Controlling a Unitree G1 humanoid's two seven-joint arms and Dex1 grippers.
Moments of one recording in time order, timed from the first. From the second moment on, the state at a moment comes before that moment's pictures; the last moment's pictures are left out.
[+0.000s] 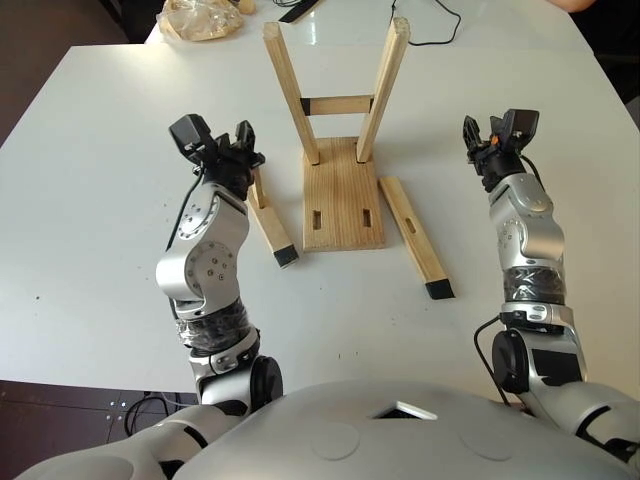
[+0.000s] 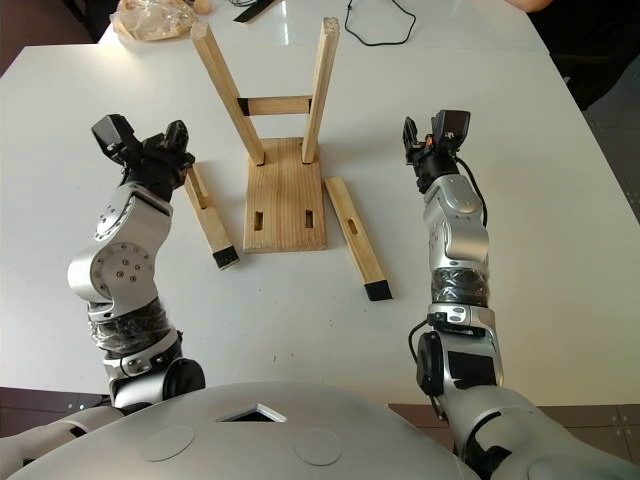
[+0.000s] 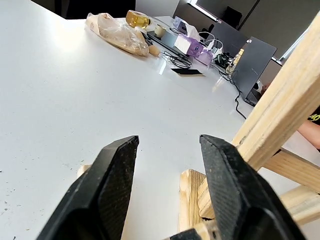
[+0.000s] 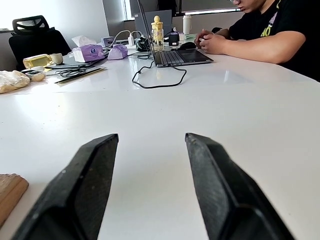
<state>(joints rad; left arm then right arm) -0.24 -0.09 0.30 -0.45 -0.47 0.76 0.28 -0.38 -0.20 -0.19 0.27 0.19 0.23 0.15</state>
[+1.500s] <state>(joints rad) -0.40 -0.01 0.28 -0.57 -0.24 0.61 0.37 -0.33 -0.16 -0.18 0.24 0.18 0.23 0.13</state>
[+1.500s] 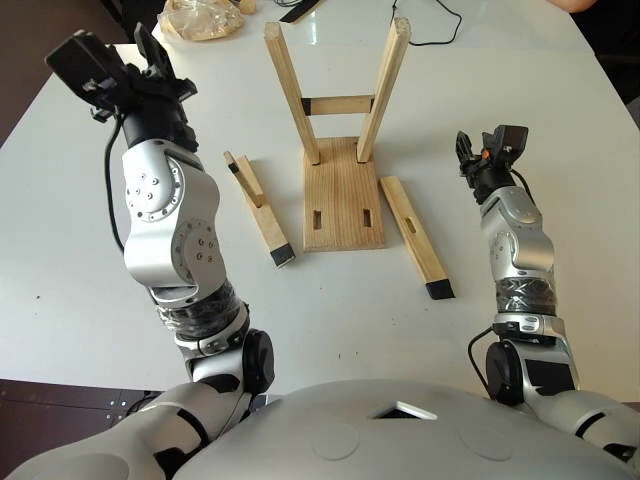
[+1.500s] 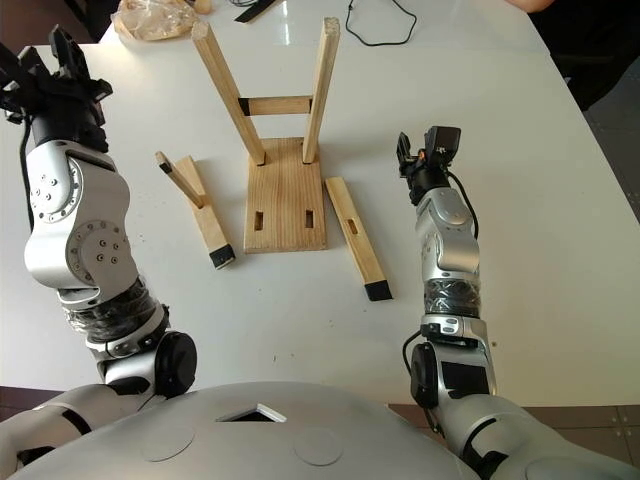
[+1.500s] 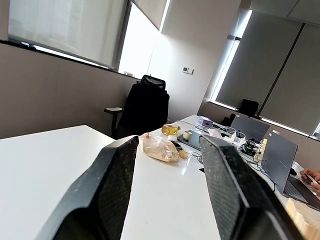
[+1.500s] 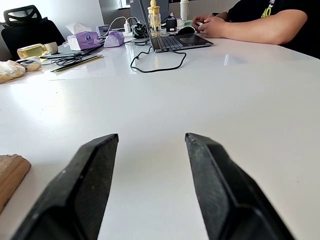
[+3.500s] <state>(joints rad) 0.26 0.00 0.14 -0.75 -0.28 0.94 0.09 -0.28 -0.18 -0.19 0.29 0.15 0.19 0.12</state>
